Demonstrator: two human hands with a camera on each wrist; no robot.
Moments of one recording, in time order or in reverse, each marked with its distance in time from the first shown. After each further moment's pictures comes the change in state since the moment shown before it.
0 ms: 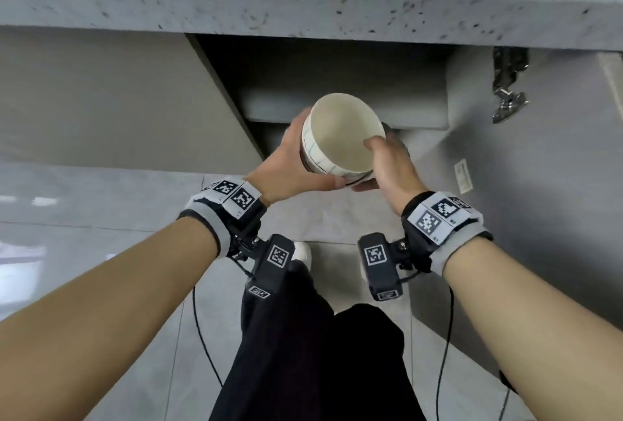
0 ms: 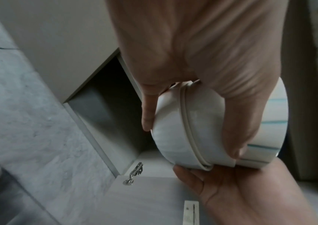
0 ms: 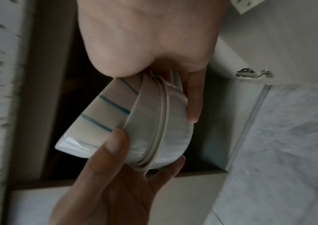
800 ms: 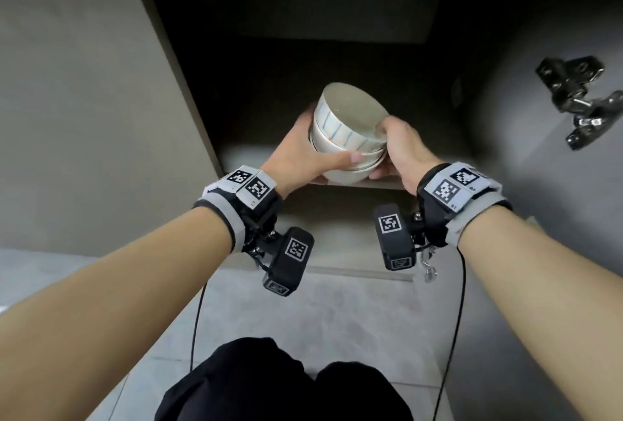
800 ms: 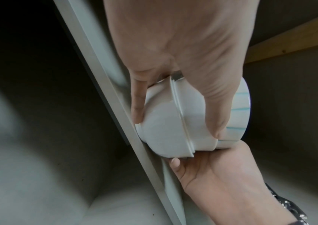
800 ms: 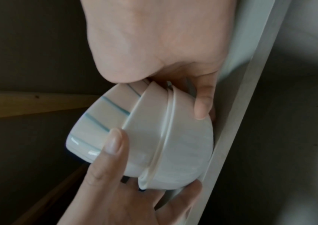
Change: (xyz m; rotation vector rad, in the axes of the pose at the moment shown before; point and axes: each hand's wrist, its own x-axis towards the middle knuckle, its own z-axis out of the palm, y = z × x) left_hand 0.126 -0.049 -0.003 0.024 0.240 0.228; right_hand 0.174 0.013 0.013 -0.021 0.027 -0.314
